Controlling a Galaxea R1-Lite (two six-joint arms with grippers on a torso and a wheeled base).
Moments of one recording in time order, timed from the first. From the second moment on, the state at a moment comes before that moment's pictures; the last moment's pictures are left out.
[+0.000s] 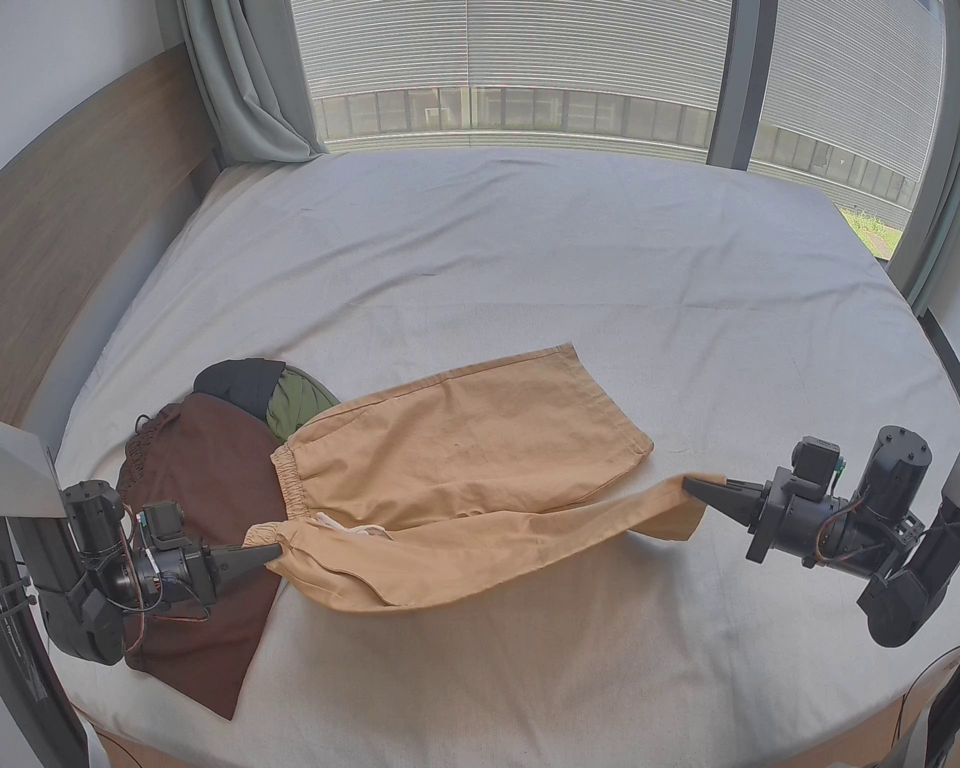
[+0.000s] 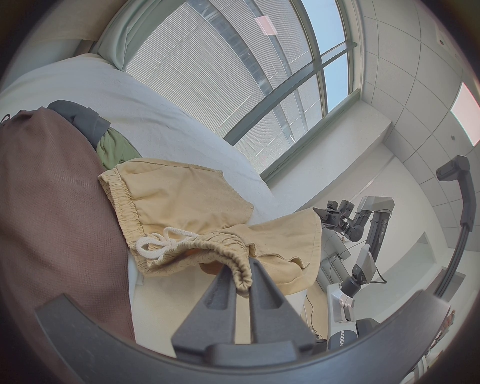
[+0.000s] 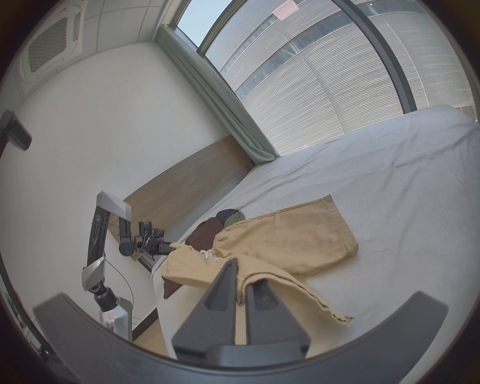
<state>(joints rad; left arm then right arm) 0.16 2.14 -0.25 -1.55 -1.13 -0.25 0.23 1.90 -0.28 -1.54 0.66 0.28</state>
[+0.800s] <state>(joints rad) 0.18 2.15 -0.30 -1.55 -1.08 -0.31 0.23 2.03 -0.61 -1.51 0.66 0.42</state>
